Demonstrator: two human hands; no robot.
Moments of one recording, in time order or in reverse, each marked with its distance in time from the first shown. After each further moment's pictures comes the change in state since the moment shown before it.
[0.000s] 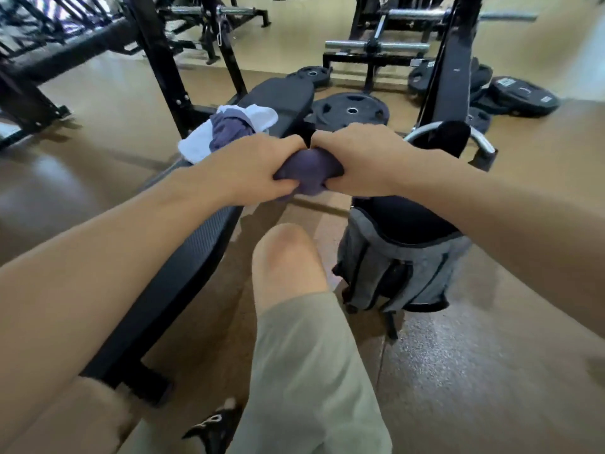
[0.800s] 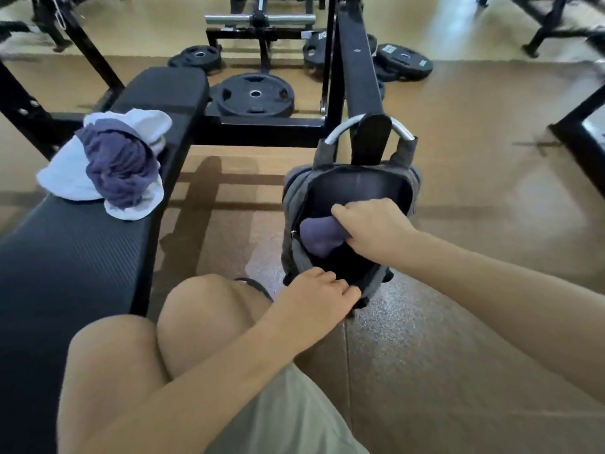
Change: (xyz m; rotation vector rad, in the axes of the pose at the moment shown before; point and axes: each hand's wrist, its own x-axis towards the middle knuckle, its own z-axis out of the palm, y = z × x) left_hand 0.006 0.109 0.177 0.087 0.037 0.684; right_hand -0.100 0.045 0.095 -0.247 -0.266 0.451
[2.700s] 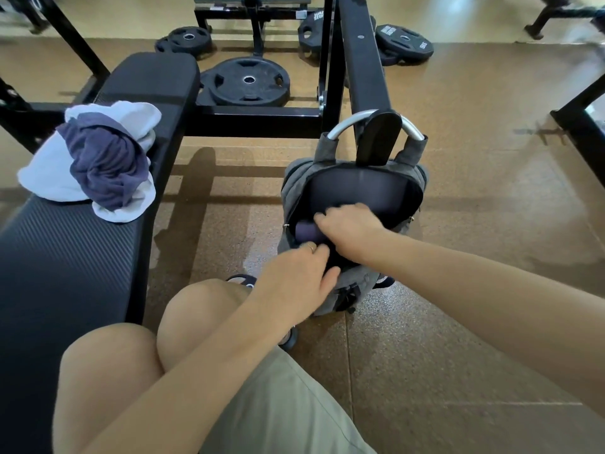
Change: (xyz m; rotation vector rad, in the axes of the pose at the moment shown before) left_hand 0.013 -0.038 -0.023 -0.230 -0.092 -0.510; right_hand 0.044 -0.022 0.018 0.014 -0.215 -0.011
